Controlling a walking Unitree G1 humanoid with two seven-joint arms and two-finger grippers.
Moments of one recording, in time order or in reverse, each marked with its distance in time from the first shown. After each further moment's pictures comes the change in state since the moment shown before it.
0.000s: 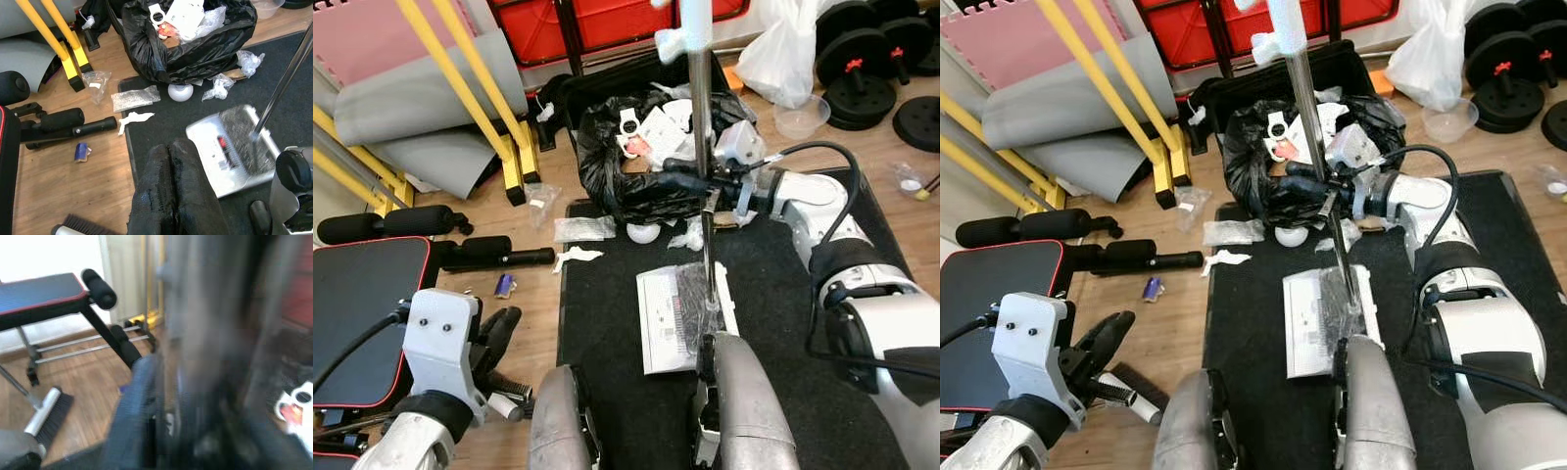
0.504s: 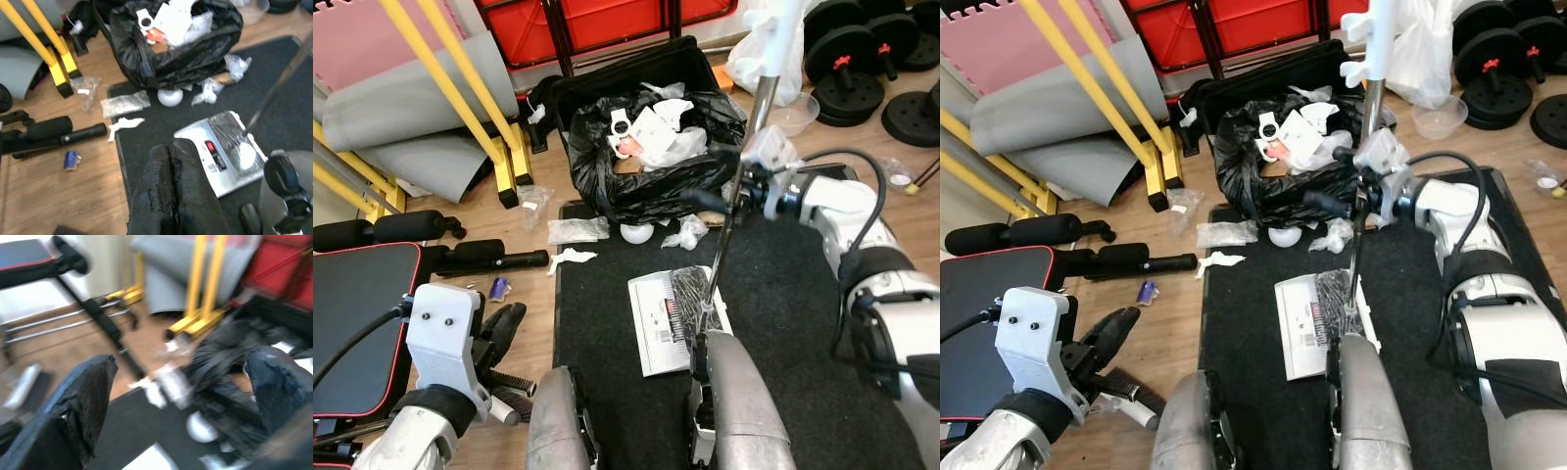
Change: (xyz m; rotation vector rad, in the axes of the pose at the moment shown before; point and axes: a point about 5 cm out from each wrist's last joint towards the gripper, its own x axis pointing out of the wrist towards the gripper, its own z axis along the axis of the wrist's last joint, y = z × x) left arm 0.005 -0.001 0.004 -0.013 -0.017 -0.020; right arm -0.031 0.002 -0.029 -0.010 0.101 -0.050
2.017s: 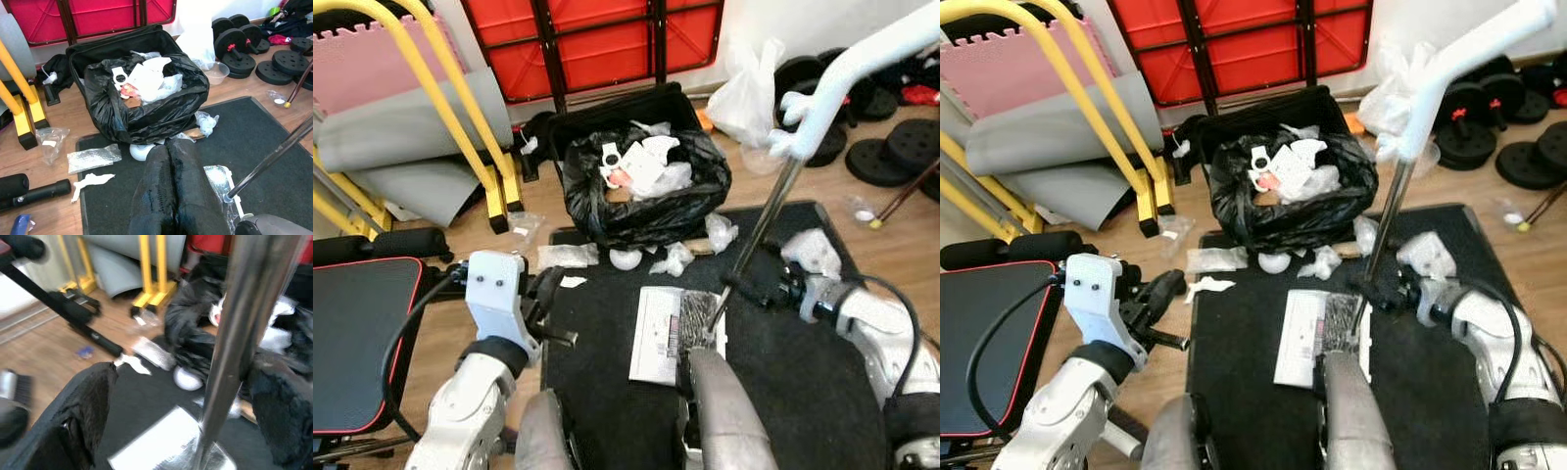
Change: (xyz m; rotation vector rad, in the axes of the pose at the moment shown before) left arm 0.059 -0.023 -0.008 -0.090 -0.133 -0.069; right arm -0.072 0.090 -0.056 0.286 0.080 -0.189
